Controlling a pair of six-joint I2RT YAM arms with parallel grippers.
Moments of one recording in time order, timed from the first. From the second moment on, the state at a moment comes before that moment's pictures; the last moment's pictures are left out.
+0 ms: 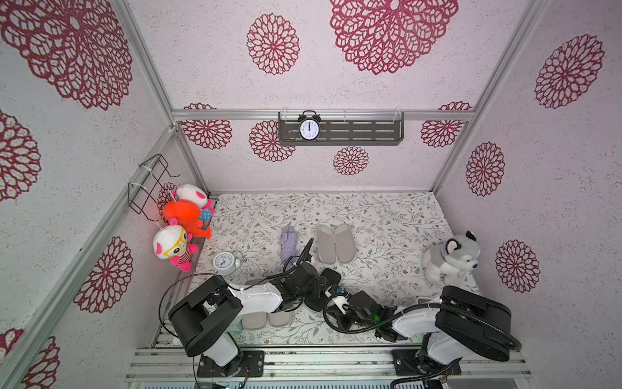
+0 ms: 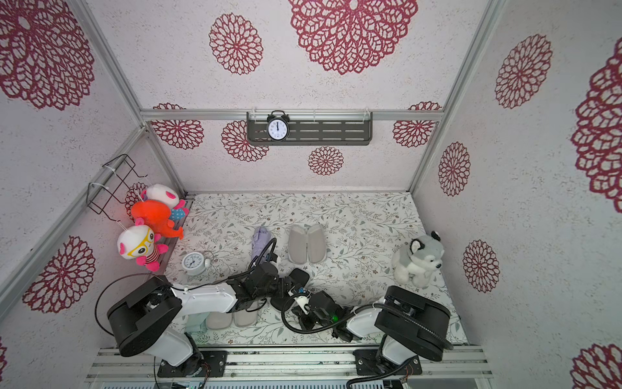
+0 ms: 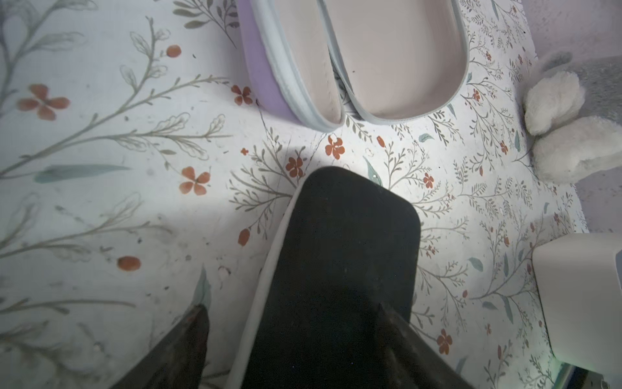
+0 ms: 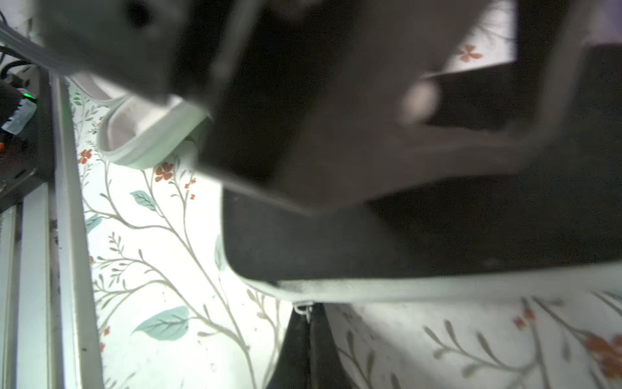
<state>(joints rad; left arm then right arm) -0.86 1.57 0.60 0.17 -0.06 -0.74 1.08 1.47 0.26 0.58 -0.05 0.27</state>
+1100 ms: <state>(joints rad) -0.95 1.60 0.61 0.18 -0.06 -0.82 1.22 1.33 0.26 0.35 0.16 0.29</state>
